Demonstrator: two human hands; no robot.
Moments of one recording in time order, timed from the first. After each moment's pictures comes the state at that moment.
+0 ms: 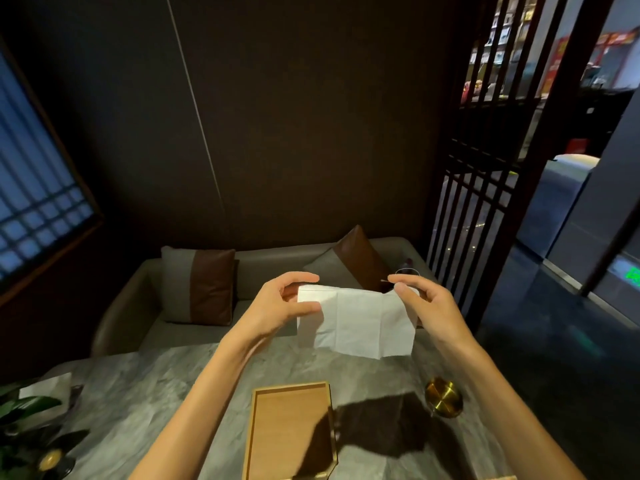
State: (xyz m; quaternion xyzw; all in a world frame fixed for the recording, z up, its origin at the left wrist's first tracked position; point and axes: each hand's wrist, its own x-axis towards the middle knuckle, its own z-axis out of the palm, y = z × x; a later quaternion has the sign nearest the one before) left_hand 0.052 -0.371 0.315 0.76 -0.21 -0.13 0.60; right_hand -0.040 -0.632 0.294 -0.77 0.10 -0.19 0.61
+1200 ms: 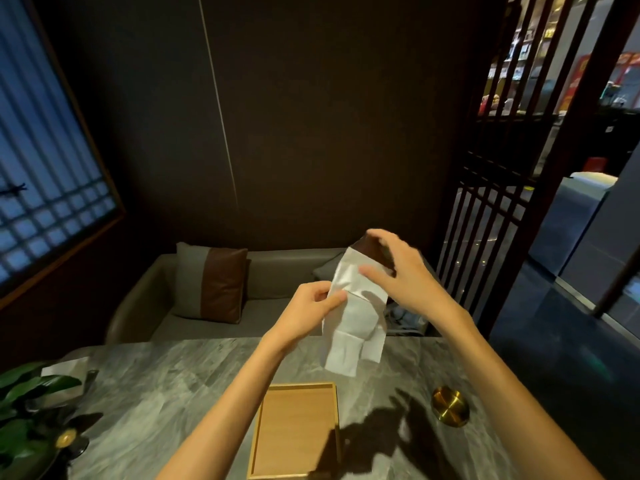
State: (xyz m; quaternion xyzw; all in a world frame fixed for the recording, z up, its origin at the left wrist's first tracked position) left_hand 0.035 -0.387 0.306 0.77 -0.25 -0.11 0.58; right_hand -0.003 -0.592 0.352 -0.92 -0.04 -0.15 0.37
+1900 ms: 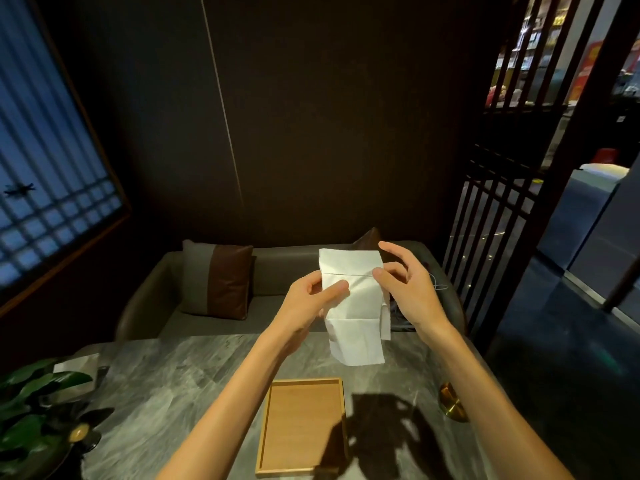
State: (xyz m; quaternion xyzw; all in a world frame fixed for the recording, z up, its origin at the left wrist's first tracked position) left_hand 0.026 -0.382 0.312 0.68 -0.16 -0.14 0.70; right_hand -0.010 -0.573 0.314 -0.77 0.03 -0.20 0.61
